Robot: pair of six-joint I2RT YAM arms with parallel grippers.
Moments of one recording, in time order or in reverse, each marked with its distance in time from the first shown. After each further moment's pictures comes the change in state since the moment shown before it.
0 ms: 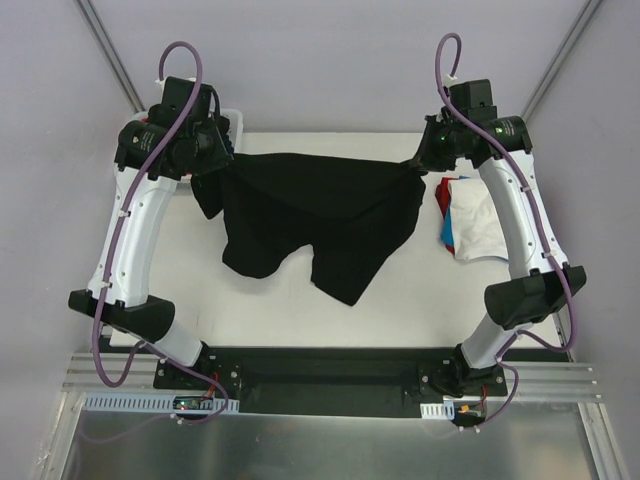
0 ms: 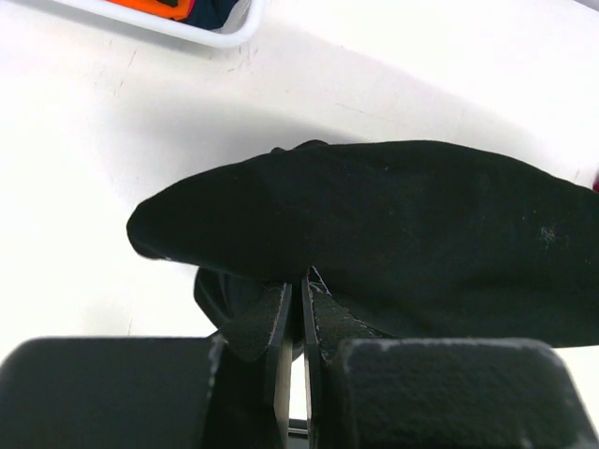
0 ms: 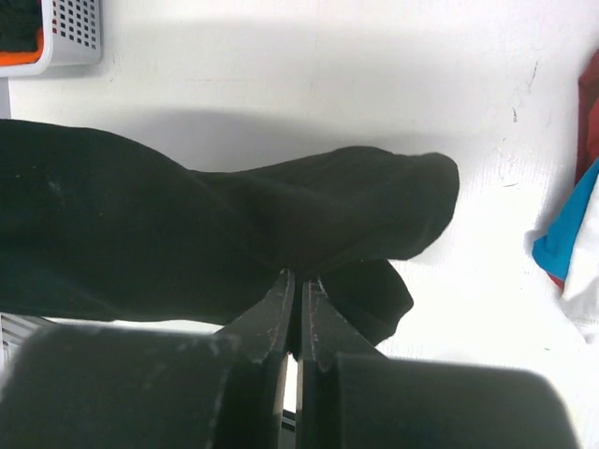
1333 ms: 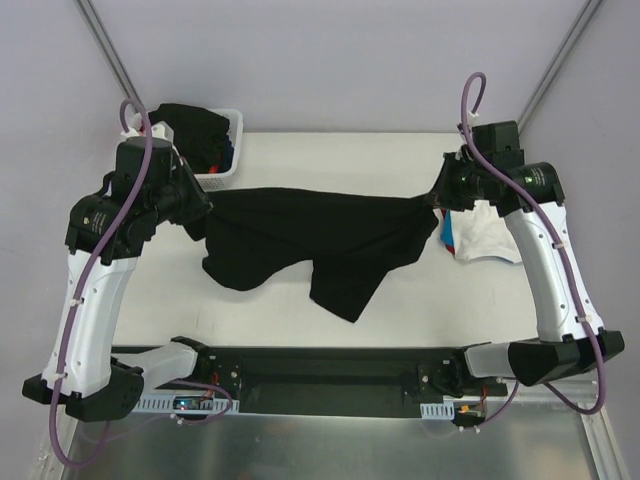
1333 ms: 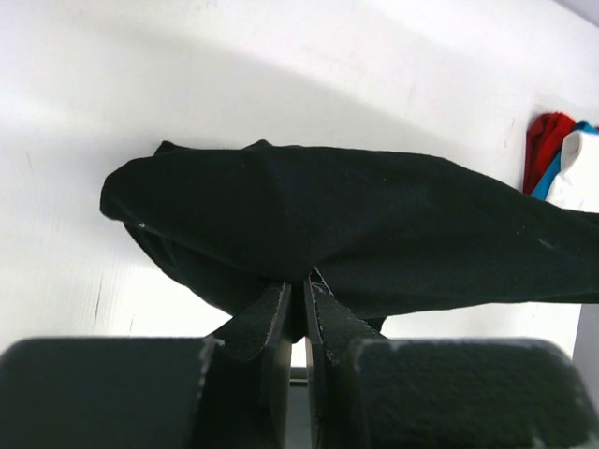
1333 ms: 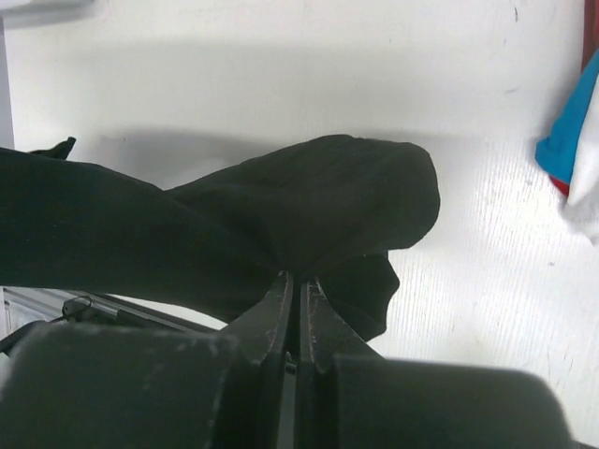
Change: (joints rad) left arm 0.000 -0.406 -0.348 0.069 0.100 -0.063; right arm -0.012 -0.319 -0.315 -0.015 -0.018 0.014
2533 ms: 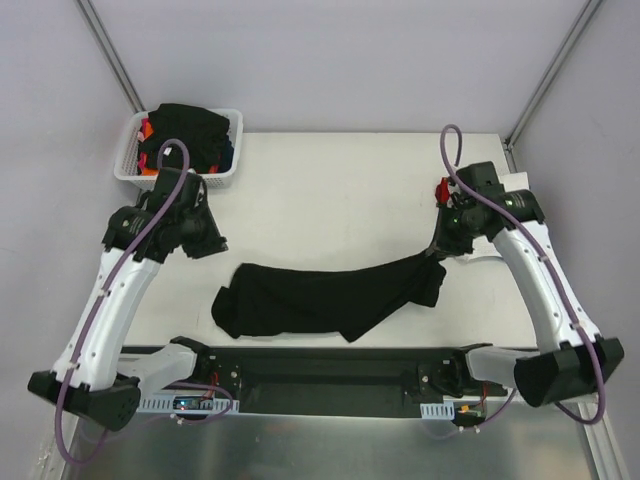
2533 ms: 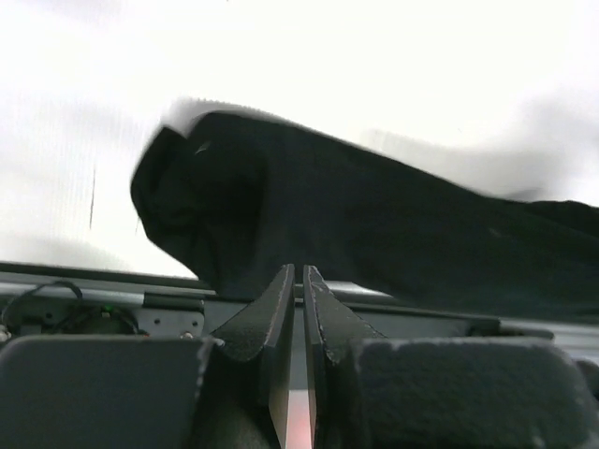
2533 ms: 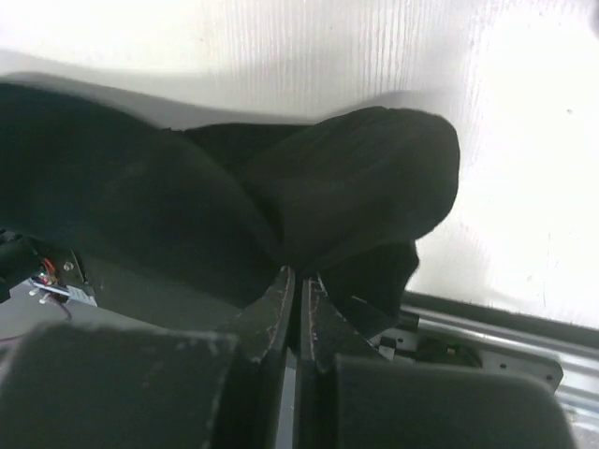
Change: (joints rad) left arm 0.000 -0.121 -0.379 -0.039 0.123 -0.066; right arm 0.000 -0.175 -0.366 -0.109 0.007 -0.024
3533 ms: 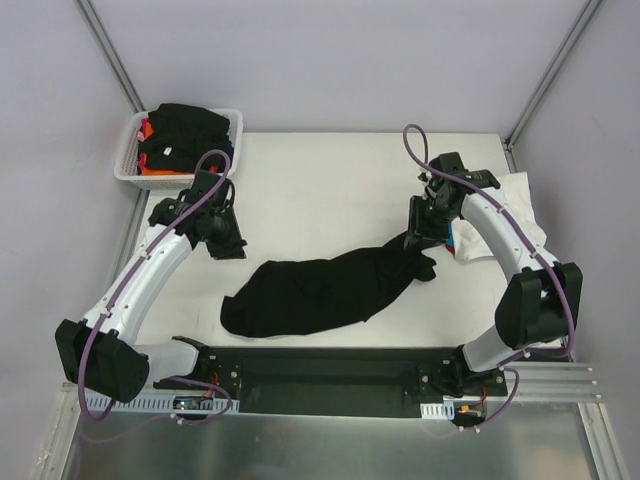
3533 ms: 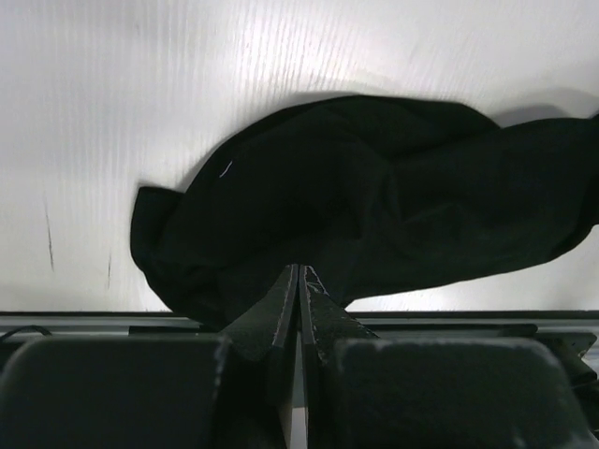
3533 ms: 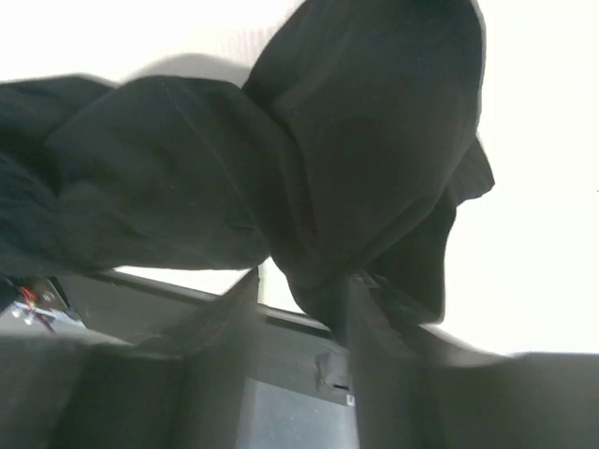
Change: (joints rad) left arm -0.002 0.194 -0.205 0.242 0.066 0.041; right arm -0.001 0.360 0.008 0.189 -0.057 -0.076
